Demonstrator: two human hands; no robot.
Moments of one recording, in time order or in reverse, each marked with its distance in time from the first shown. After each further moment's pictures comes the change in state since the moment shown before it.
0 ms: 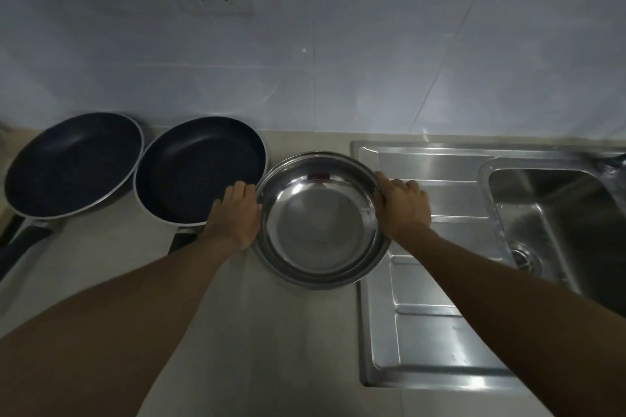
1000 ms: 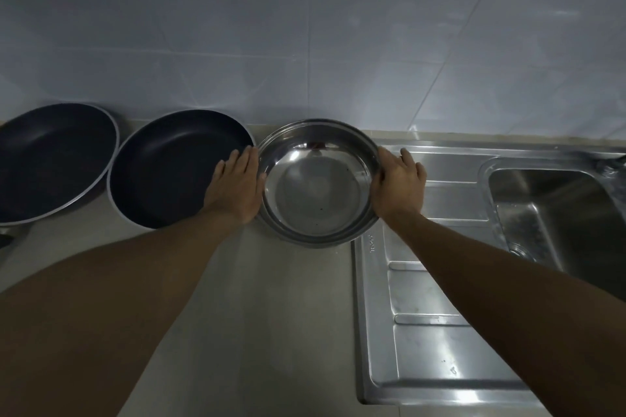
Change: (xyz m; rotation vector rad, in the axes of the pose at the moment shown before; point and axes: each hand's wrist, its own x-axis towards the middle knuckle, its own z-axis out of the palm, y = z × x) left_hand 0.063 0.004 0.006 -0.017 0.010 0.087; right_hand 0.048 -0.007 0.009 0.162 0.191 0.092
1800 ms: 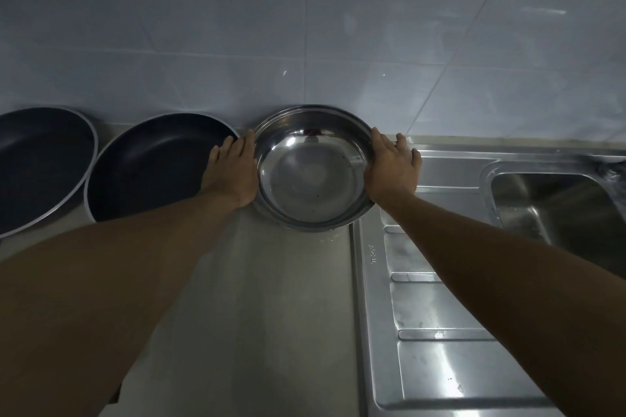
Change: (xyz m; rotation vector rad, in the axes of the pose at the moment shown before) left_hand 0.059 -0.010 0.000 -0.046 0.023 0.001; right_hand 0.051 -0.011 0.014 -0.195 -0.081 0.038
